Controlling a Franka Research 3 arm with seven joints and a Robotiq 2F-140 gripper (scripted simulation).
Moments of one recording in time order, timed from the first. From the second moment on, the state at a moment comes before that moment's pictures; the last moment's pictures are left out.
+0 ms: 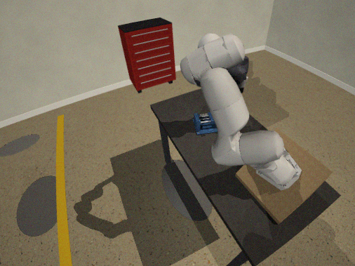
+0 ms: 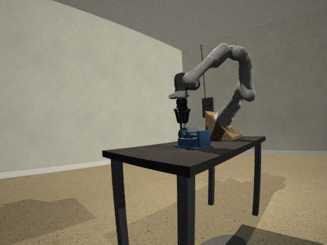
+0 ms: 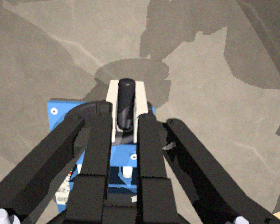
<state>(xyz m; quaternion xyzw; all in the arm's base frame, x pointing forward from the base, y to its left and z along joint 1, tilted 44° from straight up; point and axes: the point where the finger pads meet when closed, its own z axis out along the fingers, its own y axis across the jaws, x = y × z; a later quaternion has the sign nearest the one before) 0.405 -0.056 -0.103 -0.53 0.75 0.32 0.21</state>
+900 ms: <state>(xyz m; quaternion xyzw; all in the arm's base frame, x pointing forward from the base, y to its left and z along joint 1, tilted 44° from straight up) 0.449 -0.062 -0.119 -0.53 0.76 0.31 0.21</state>
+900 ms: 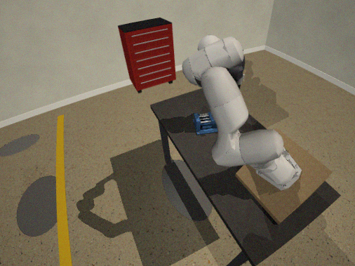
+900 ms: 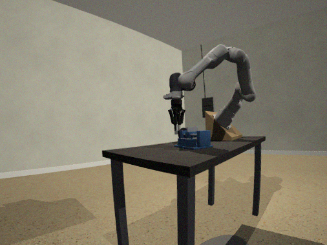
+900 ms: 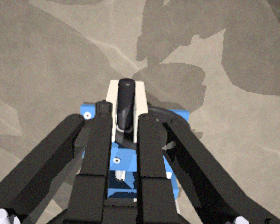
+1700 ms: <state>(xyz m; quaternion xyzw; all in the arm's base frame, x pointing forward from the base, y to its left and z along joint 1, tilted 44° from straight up) 0.433 -0.027 -0.147 -0.53 0.76 0.31 0.21</state>
